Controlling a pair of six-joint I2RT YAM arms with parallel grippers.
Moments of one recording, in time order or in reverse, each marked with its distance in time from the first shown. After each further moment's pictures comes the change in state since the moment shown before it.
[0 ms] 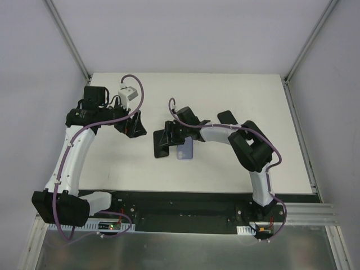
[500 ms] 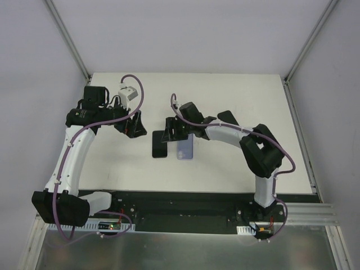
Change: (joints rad) left arm 0.000 0.000 0.000 0.000 -0.003 -0.002; right arm -0.002 -0.102 -0.010 -0.069 0.034 -0.094
